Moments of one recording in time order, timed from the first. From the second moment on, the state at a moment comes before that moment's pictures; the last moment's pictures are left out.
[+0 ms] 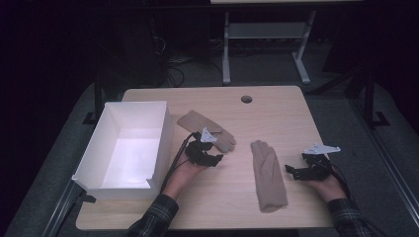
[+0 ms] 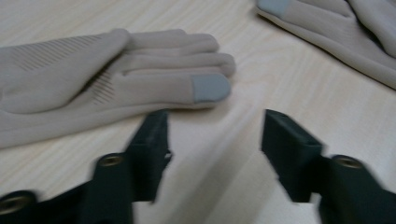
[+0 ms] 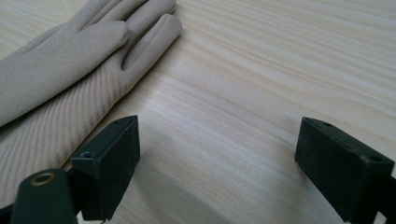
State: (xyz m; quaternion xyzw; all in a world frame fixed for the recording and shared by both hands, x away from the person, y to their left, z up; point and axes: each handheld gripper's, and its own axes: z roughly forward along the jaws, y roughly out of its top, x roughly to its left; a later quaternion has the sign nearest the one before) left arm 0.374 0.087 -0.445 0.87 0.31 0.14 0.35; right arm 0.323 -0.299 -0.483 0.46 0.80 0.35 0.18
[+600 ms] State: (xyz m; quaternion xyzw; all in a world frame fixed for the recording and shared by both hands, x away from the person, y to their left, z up) left arm 0.421 0.081 -0.445 0.87 0.32 0.13 0.36; right arm 0.324 -0.299 -0.483 0.46 0.80 0.35 0.18
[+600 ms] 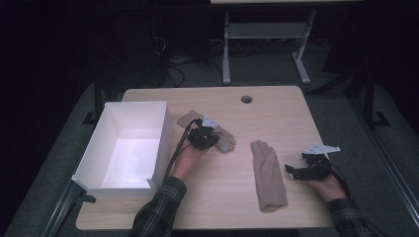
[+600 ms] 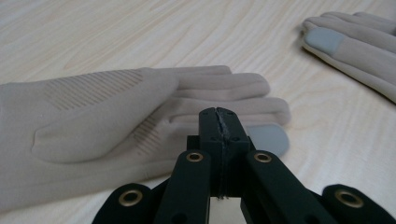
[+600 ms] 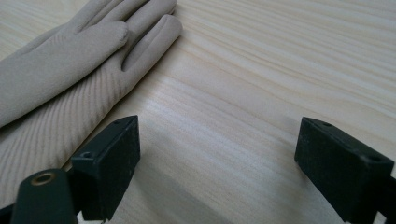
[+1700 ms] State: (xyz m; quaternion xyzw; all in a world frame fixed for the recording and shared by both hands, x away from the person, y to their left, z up) left arm 0.368 0.053 -0.461 0.89 0.28 0.06 0.35; right arm 0.324 -0.298 -0.483 0.46 0.80 0.35 0.18
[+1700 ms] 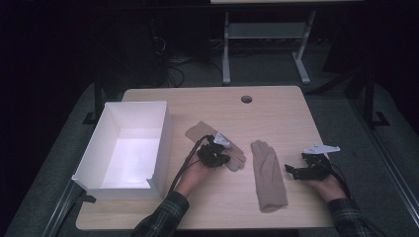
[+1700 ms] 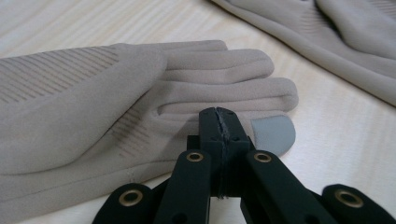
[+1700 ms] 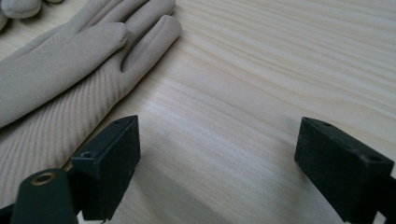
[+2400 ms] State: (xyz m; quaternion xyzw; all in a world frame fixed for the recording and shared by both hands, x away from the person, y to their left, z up) left arm 0.389 0.075 -0.432 0.87 0.32 0.13 0.35; right arm 0.324 -0.298 -0.483 0.46 0.80 0.35 0.18
